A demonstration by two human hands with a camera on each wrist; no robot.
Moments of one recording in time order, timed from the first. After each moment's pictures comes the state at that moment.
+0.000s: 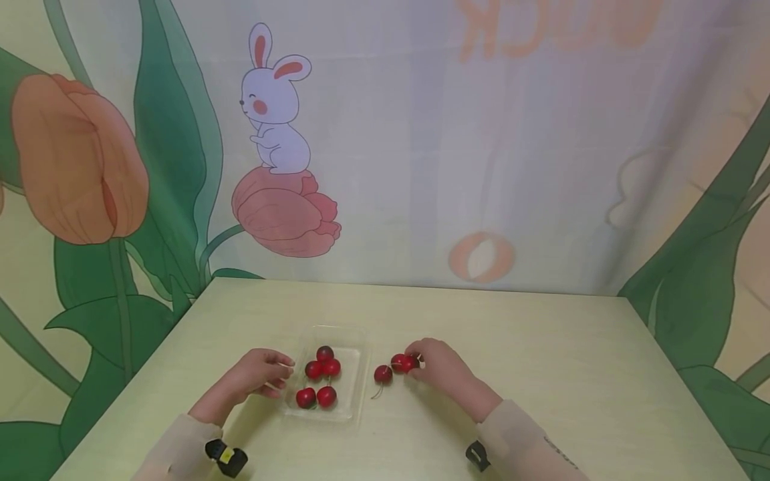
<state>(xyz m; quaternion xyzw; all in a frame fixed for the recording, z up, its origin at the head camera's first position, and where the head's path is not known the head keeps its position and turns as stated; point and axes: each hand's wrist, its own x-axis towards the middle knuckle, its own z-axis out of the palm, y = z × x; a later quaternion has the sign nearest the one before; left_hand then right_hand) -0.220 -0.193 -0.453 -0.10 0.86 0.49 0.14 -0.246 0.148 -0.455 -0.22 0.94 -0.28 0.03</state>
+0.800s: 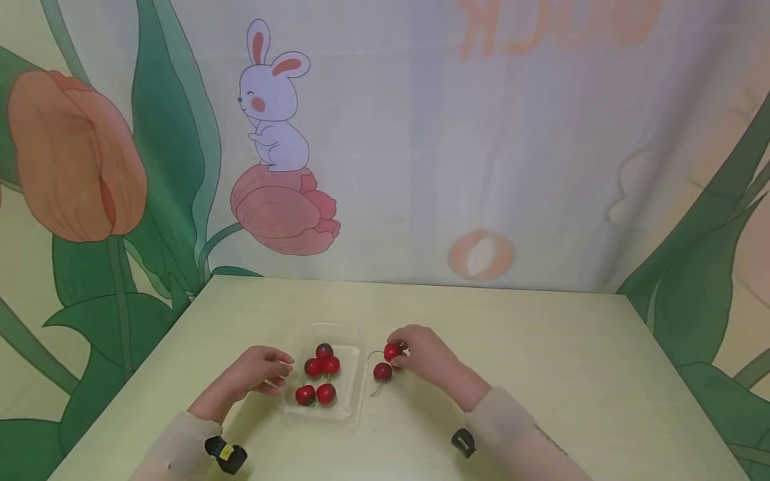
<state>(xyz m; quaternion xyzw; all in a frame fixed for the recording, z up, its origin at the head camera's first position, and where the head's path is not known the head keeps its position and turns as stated) -0.218 -0.192 -0.451 -0.09 0.85 0.50 0.14 -0.246 0.130 -0.428 -0.27 0.91 -0.30 0.03</state>
